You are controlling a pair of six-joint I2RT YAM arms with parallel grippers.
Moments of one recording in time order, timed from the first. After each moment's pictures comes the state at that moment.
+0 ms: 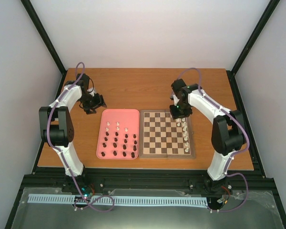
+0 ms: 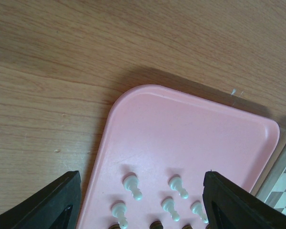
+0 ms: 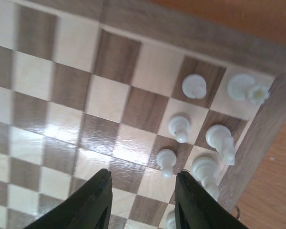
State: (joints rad) left arm 0.01 1.87 1.46 -0.97 0.32 -0.39; right arm 0.38 1.83 1.42 -1.04 -0.07 0.14
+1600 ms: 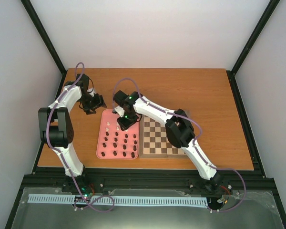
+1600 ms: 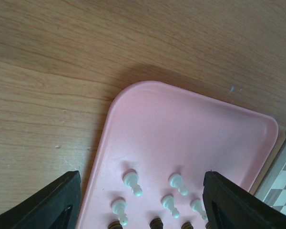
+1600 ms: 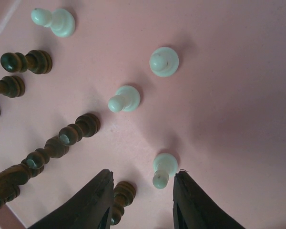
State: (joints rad) left arm 0.01 1.85 1.45 -0.97 0.32 -0.39; right arm 0.88 2.43 2.19 -1.14 -0.28 0.05
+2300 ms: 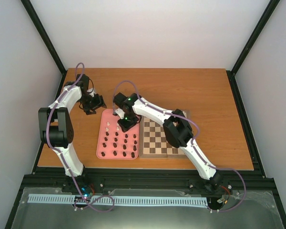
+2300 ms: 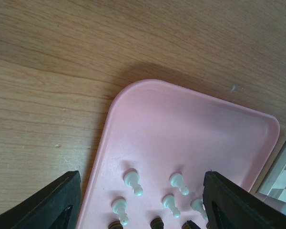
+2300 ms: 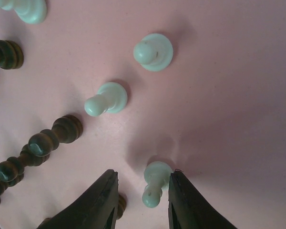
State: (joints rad) left arm 0.01 1.85 1.44 -0.97 0.32 -0.39; right arm 0.88 2.46 2.19 -1.14 -0.28 0.05
